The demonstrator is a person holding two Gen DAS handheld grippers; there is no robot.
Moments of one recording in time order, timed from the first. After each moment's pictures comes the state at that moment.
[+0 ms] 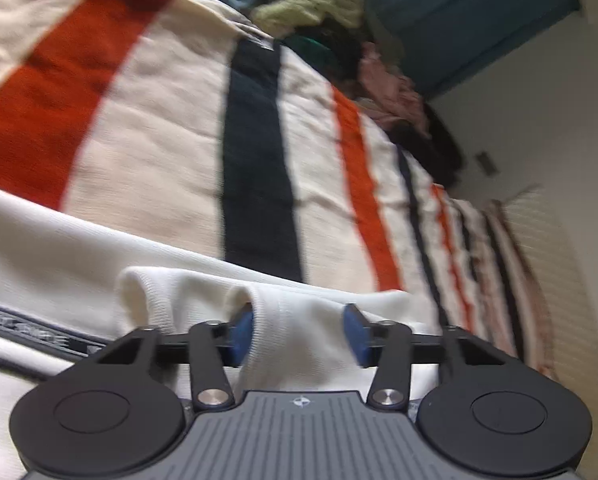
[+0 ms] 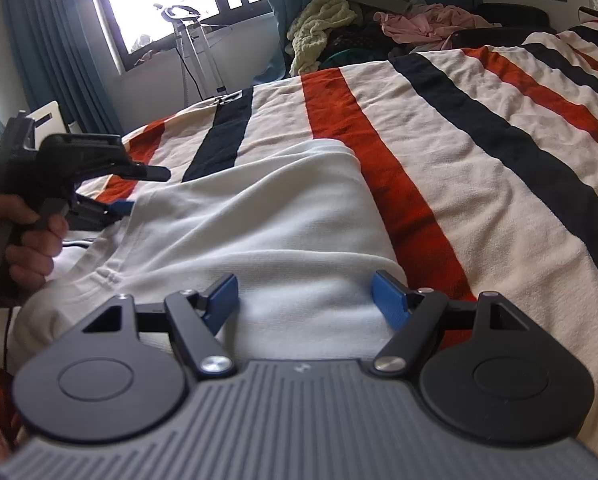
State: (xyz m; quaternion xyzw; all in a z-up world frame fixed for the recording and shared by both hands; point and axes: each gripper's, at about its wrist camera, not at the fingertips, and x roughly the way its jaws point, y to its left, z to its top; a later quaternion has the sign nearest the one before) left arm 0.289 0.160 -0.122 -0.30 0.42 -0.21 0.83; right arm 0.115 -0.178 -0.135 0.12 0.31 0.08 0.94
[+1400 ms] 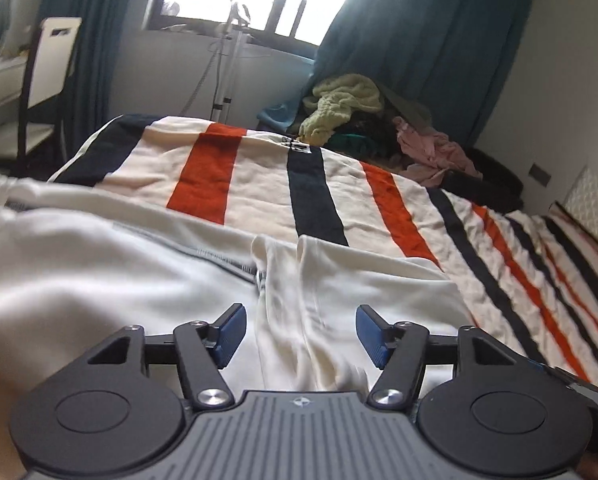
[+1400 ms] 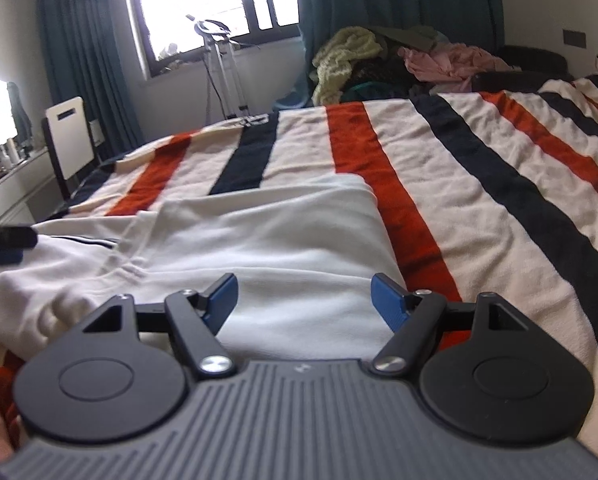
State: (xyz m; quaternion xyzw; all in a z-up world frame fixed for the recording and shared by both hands) left arm 0.024 0.140 -0.026 -0.14 0.30 -0.02 0.94; right arm 0.089 -0.169 -0.110 0.07 0.27 0.10 0.96
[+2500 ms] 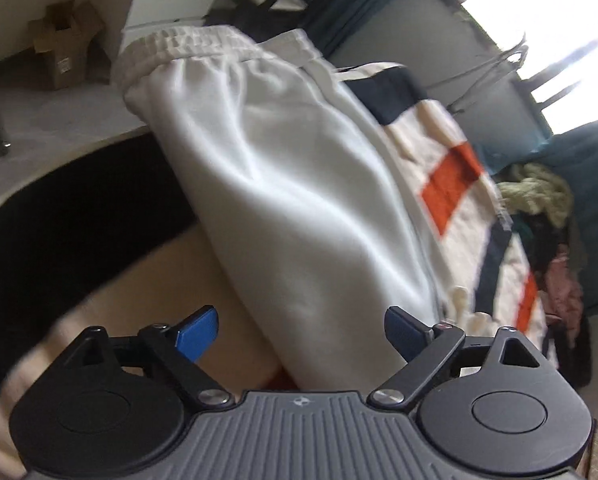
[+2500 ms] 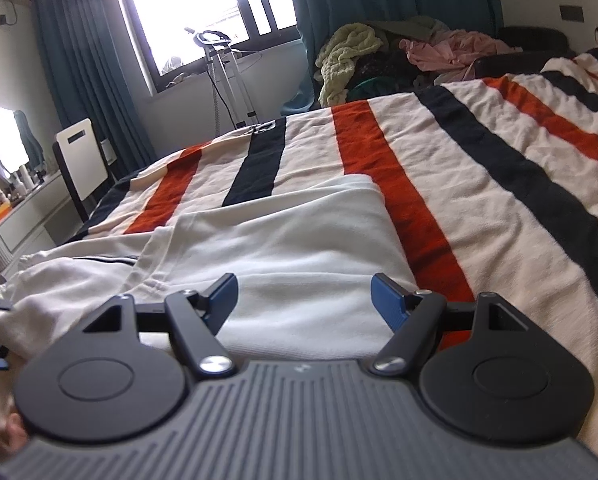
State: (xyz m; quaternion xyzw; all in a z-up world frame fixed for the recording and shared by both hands) left arm -0.005 0.309 -0.072 -0.44 0.37 0.23 0.78; right arm 0.089 -0.181 -0.106 0.13 0.28 0.12 0.95
